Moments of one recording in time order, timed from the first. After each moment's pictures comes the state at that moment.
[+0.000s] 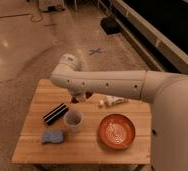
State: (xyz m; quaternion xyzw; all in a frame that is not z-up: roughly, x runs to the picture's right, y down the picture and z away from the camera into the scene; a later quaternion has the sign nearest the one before) arm -0.051 0.028 0.750 -0.20 0.06 -0.10 0.97
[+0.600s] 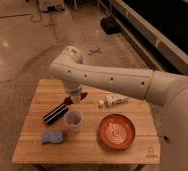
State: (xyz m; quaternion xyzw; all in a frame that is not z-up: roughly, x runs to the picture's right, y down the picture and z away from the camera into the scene) arm -0.086 0.037 0.712 -0.26 -0.04 -0.10 0.96
